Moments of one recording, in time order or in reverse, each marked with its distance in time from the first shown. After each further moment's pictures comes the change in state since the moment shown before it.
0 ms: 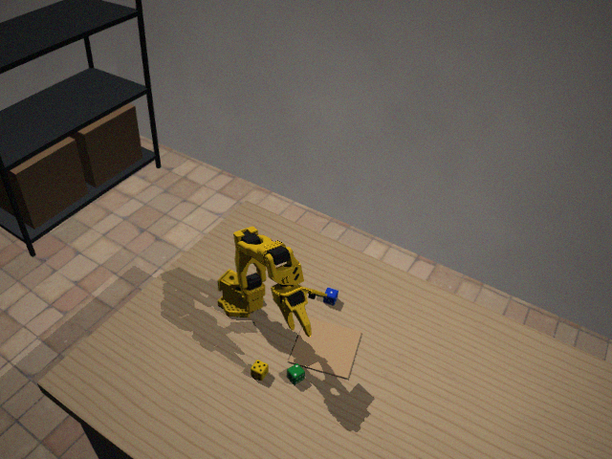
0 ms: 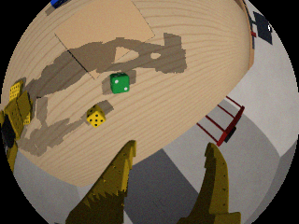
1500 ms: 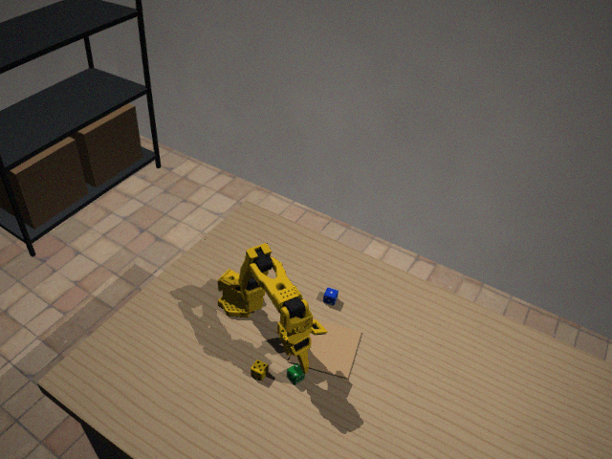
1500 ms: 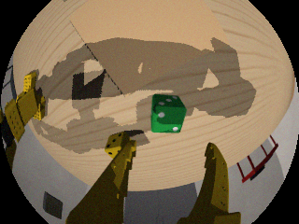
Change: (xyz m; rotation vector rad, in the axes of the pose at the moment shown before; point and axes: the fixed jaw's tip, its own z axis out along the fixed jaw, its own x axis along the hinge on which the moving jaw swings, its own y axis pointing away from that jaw) arm -0.002 0.047 0.081 -0.489 -0.057 0.004
